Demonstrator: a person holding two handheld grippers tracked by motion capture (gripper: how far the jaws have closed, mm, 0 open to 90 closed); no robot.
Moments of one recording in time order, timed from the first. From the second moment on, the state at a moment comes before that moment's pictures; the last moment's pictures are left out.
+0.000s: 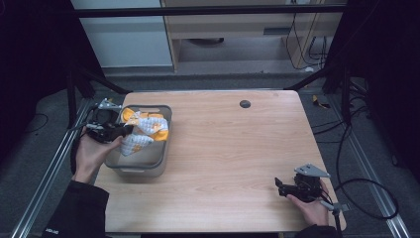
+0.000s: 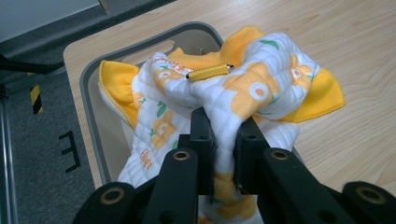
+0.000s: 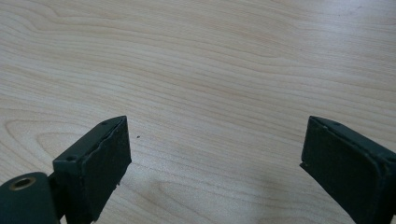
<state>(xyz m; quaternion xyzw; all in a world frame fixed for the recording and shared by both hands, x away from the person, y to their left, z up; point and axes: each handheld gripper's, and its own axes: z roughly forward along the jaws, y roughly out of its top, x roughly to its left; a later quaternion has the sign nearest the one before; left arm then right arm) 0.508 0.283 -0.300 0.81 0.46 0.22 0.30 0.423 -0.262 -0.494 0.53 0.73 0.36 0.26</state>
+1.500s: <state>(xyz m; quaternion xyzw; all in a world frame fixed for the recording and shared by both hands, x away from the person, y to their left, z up) 0.486 0.200 -0.282 0.86 0.35 0.19 0.32 0.422 -0.263 -0.493 0.53 0.73 0.36 0.26</state>
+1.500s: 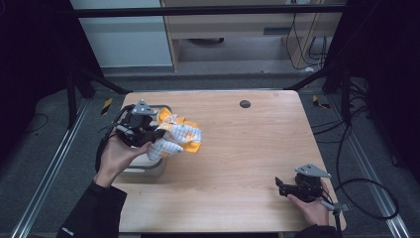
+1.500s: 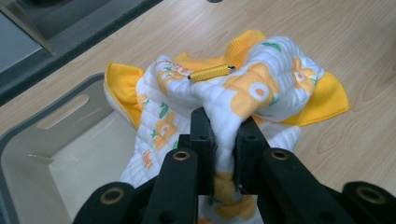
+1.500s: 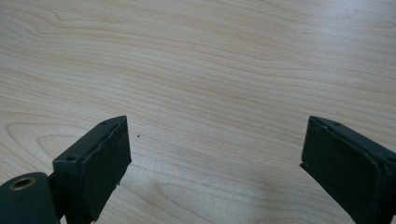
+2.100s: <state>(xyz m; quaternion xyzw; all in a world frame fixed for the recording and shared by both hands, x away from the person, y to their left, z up) 0.481 0.172 -0.289 0.87 0.31 0.18 0.32 0.422 -0.263 -0.492 0.52 0.73 0.36 0.26</state>
